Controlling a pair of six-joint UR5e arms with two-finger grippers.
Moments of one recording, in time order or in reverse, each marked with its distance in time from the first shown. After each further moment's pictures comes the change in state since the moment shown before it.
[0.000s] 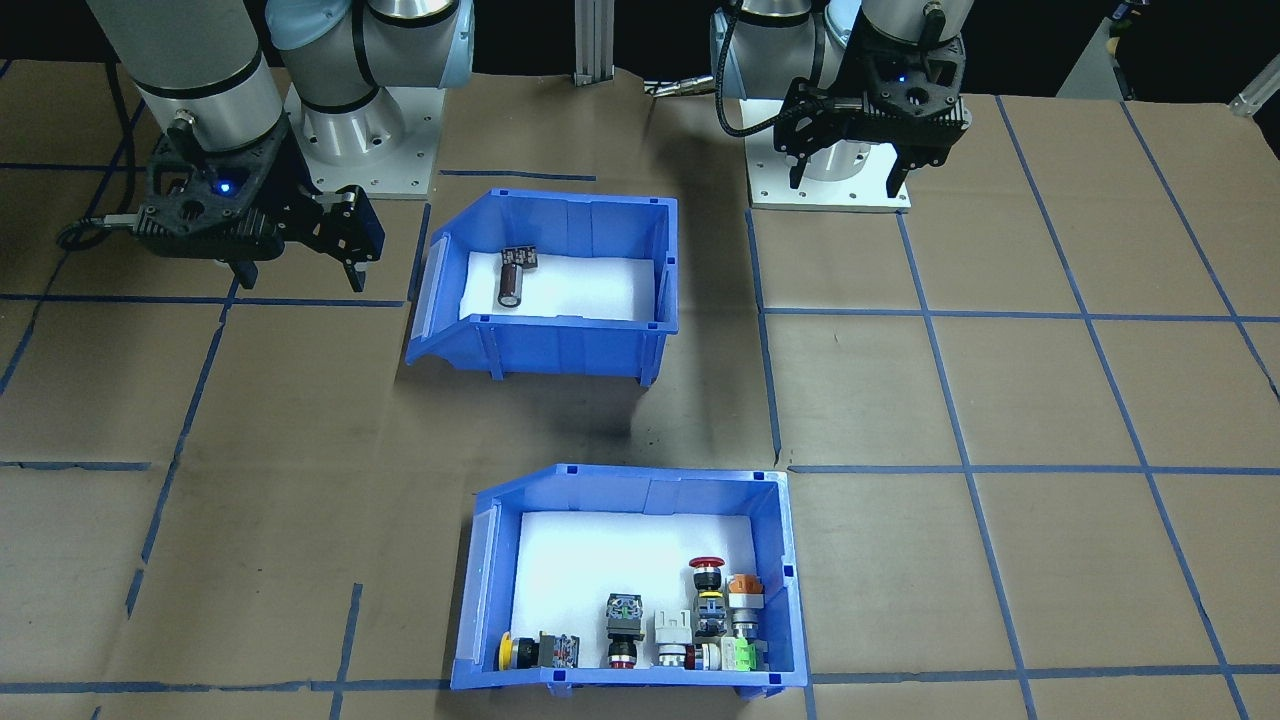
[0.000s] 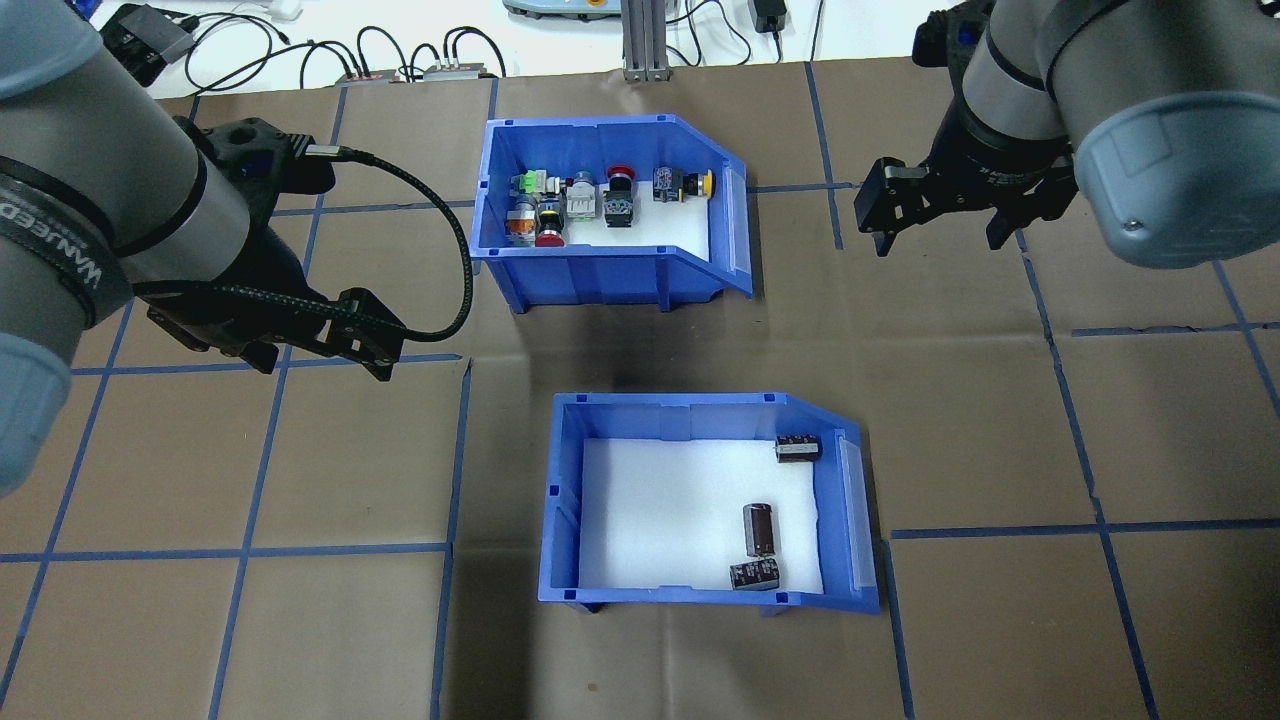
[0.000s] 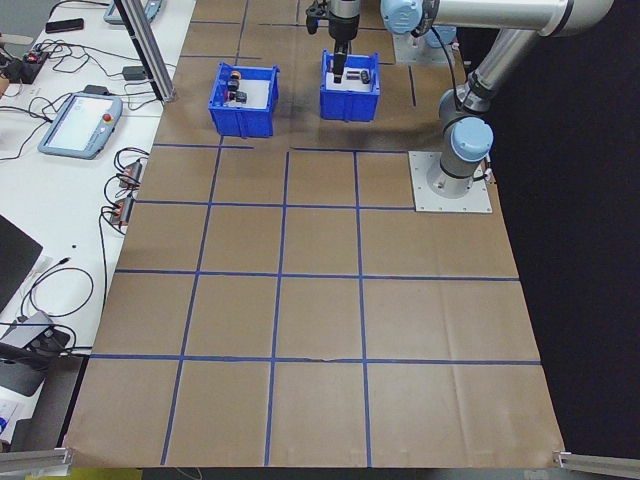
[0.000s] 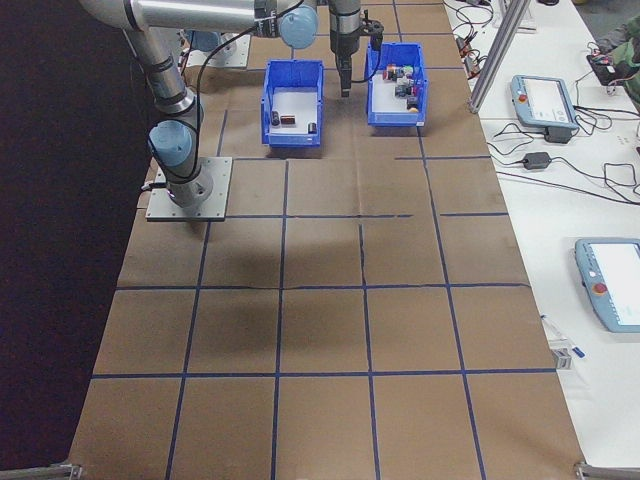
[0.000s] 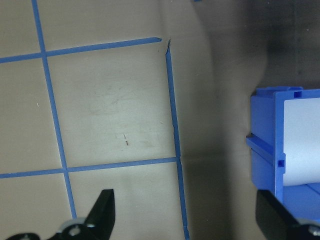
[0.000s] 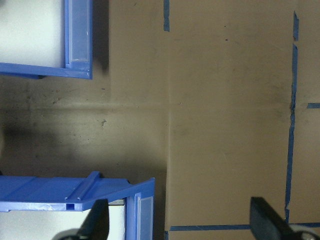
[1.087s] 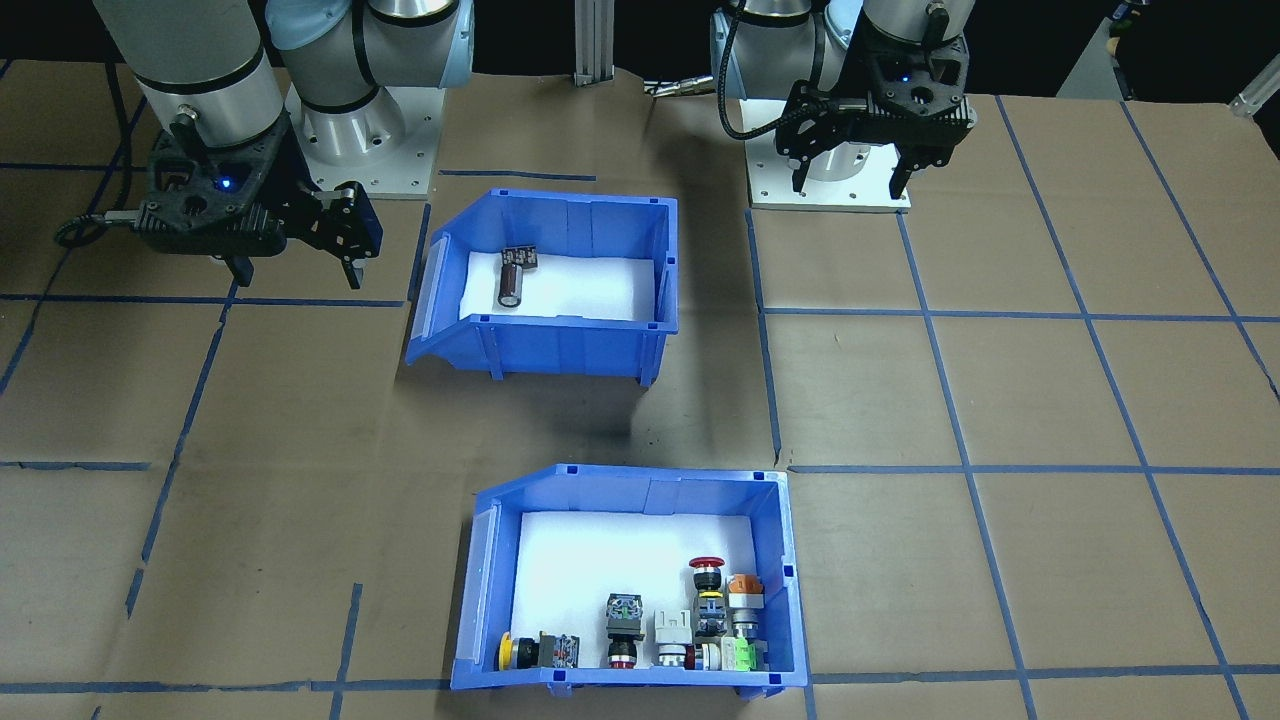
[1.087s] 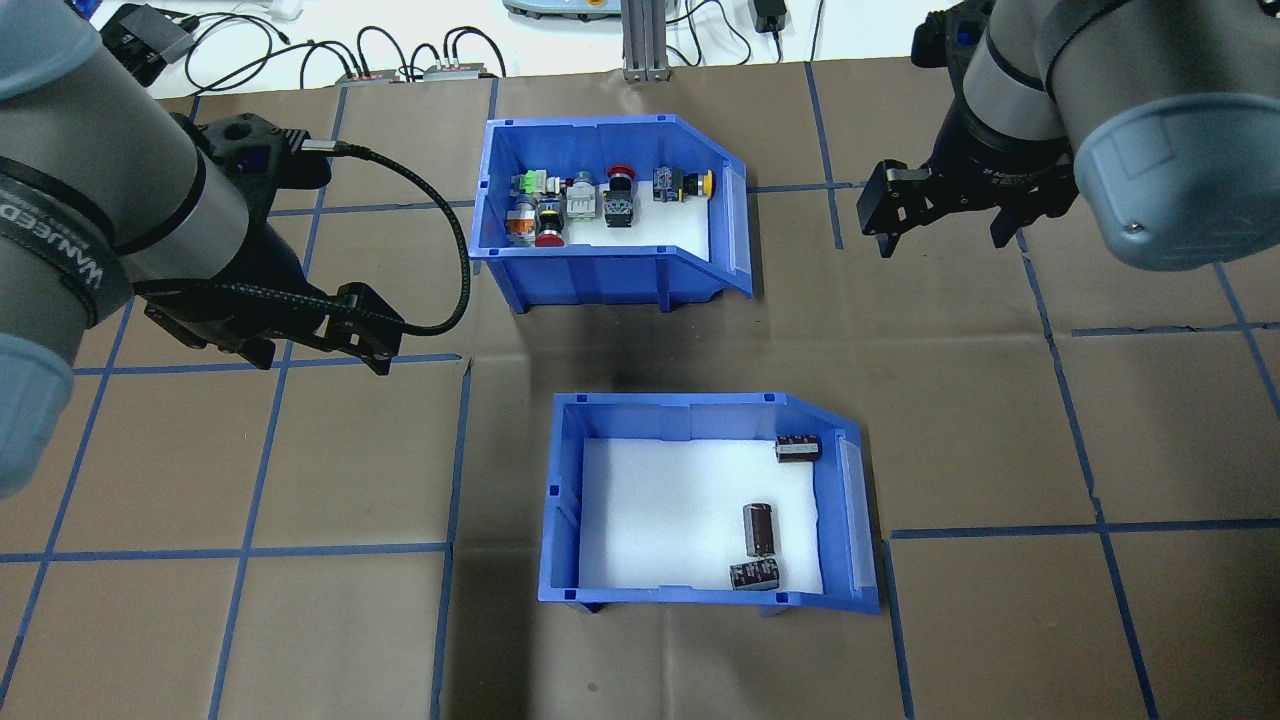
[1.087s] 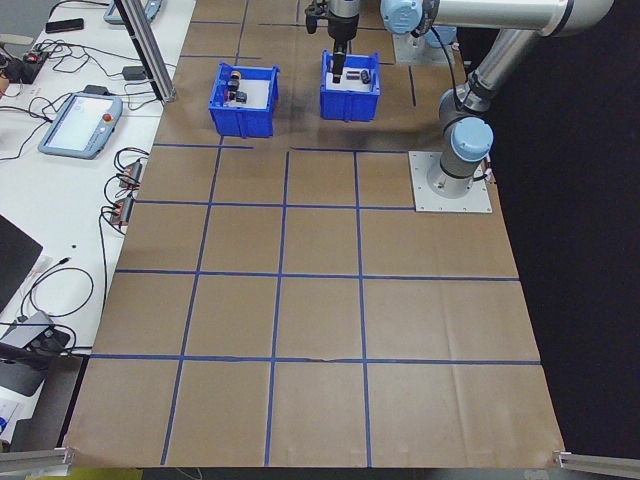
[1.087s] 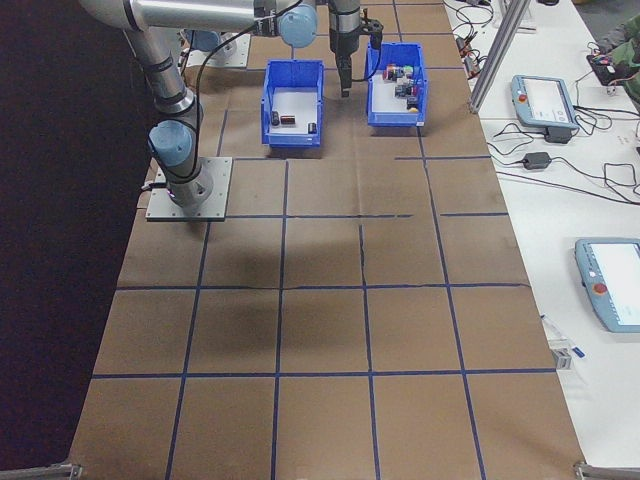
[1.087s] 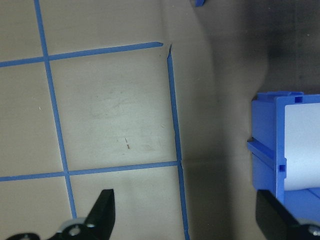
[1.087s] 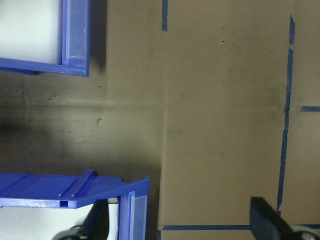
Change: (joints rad) left arm 0.000 -0.003 -0.006 0.020 0.007 -0.032; right arm 0.005 0.003 -0.006 0.005 -0.018 -0.046
